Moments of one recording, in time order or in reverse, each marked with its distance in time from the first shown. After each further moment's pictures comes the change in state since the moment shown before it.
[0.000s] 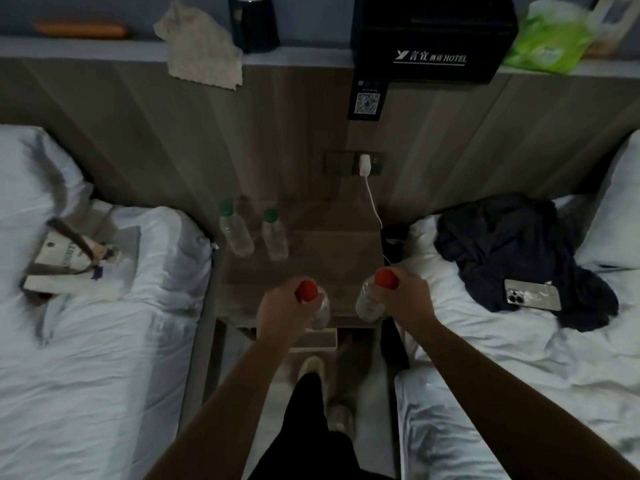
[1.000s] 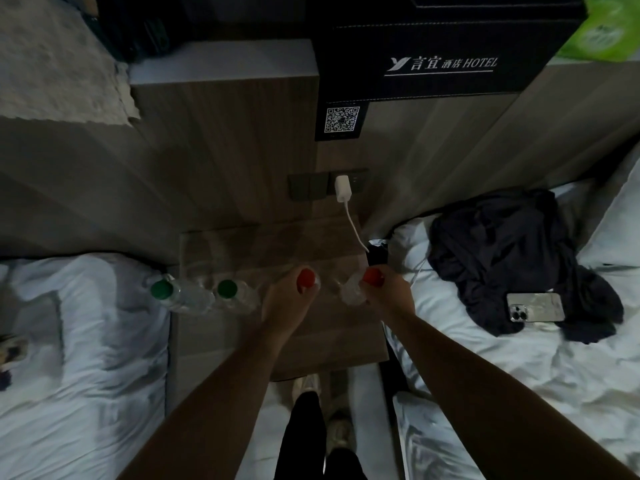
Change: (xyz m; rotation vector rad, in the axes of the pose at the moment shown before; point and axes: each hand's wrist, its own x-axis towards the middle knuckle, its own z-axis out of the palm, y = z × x) left_hand 0.240 0.005 0.066 0.067 -0.157 0.059; right_hand 0.197 -0.002 0.031 -0.055 -0.009 0.329
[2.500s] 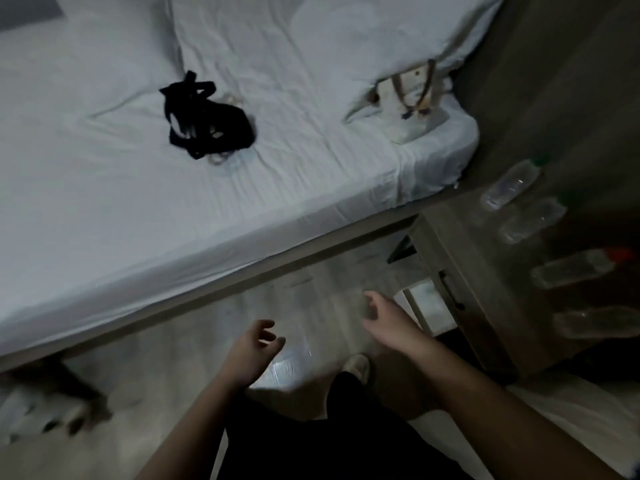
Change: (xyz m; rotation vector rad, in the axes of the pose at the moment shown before) left_hand -0.651 -0.089 0.161 -0.773 0.719 -1.062; right_hand -0.362 0.152 0.131 -0.923 -1.057 -0.958
